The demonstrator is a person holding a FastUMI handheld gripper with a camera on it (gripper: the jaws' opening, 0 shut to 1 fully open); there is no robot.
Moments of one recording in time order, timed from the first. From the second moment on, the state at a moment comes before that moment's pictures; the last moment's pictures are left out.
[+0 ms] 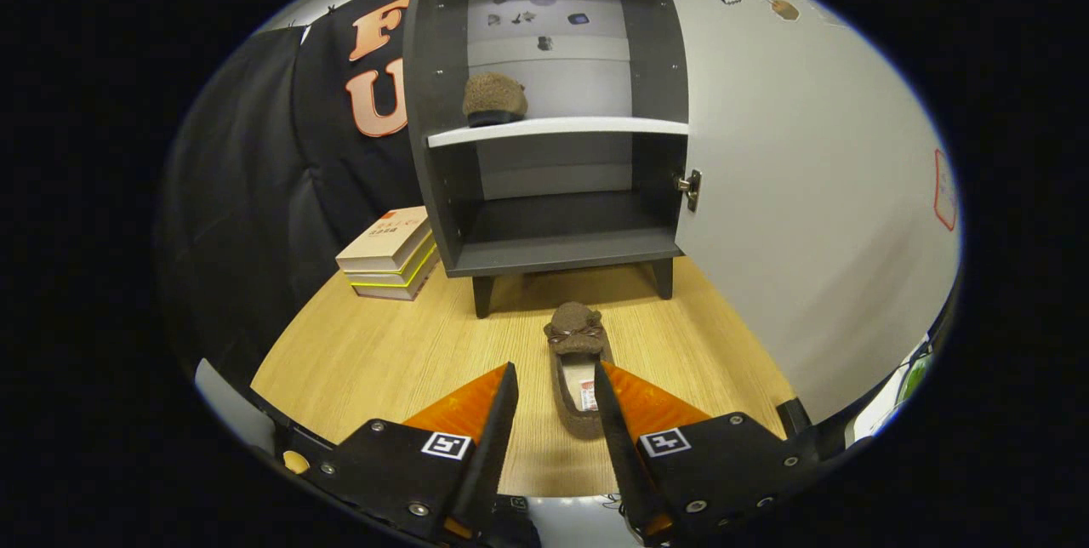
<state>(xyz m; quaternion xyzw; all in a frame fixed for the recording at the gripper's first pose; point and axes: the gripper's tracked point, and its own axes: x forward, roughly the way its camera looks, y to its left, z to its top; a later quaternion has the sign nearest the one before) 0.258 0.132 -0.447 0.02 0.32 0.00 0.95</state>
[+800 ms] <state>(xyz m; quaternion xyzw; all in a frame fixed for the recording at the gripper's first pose) 0.319 0.137 -0.576 0.02 0.39 -0.01 0.92</state>
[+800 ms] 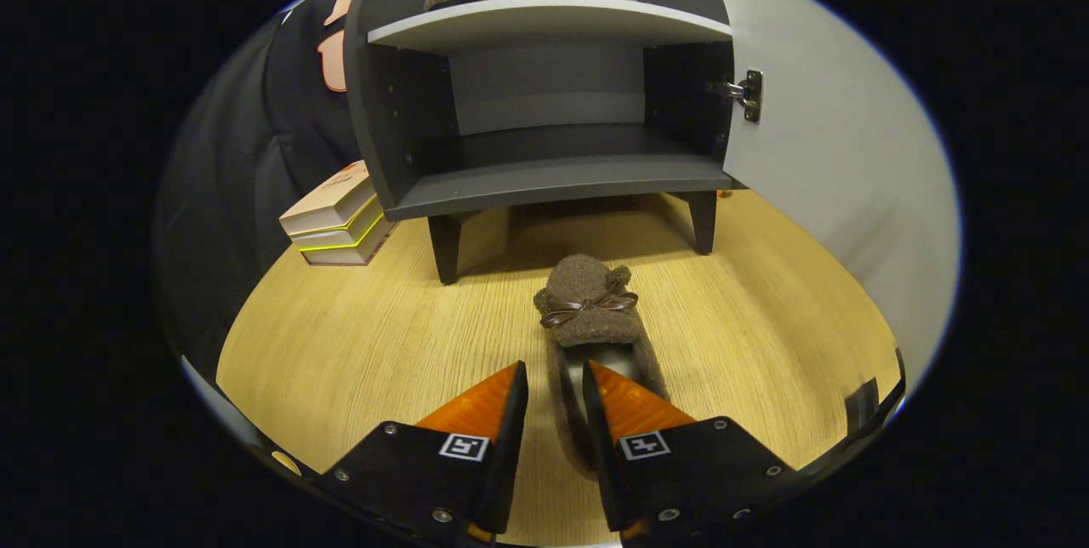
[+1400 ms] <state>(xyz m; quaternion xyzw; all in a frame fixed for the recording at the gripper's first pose) 0.369 0.141 -0.623 0.04 0.42 -0.01 0.91</state>
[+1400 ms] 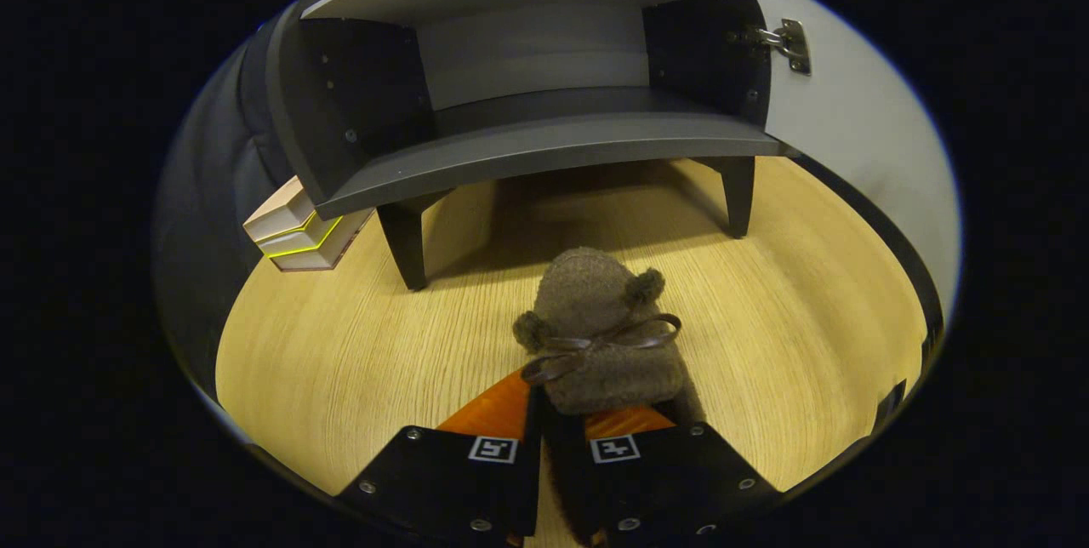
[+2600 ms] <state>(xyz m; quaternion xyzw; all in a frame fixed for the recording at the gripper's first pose) 0.350 0.115 -0.570 0.09 0.40 -0.09 0.91</state>
